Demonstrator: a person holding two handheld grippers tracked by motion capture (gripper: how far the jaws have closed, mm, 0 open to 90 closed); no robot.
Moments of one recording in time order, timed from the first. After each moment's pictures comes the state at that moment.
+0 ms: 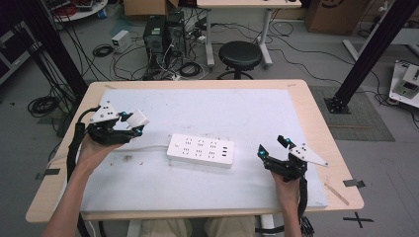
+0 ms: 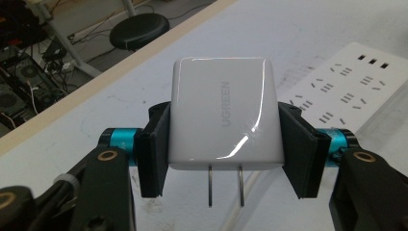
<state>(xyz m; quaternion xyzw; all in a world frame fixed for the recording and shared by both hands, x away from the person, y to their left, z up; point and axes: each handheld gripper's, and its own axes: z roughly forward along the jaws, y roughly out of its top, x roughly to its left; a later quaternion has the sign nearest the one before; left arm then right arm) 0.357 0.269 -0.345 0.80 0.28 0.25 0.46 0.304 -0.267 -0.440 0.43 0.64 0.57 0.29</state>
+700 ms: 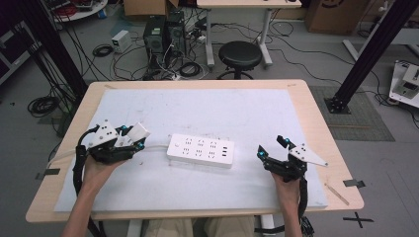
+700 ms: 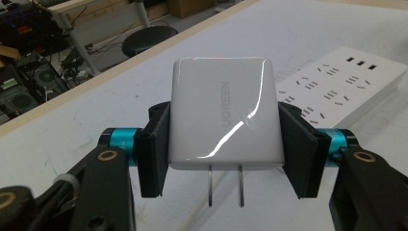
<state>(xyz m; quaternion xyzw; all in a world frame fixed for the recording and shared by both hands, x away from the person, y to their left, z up) 0.317 0.260 -0.377 0.77 0.30 0.28 0.49 0.304 -0.267 -0.440 0.41 0.65 0.57 0.29</state>
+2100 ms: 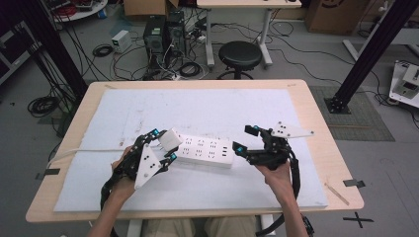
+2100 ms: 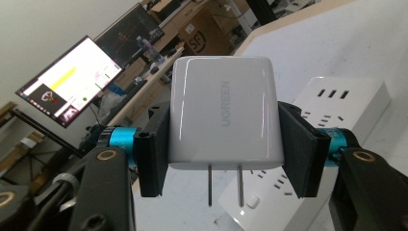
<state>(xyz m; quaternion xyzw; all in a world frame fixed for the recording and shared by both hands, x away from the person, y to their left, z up) 0.267 0.156 -0.363 0.76 0.09 0.48 0.43 0.316 -0.209 -0.360 0.29 0.72 0.62 0.10</state>
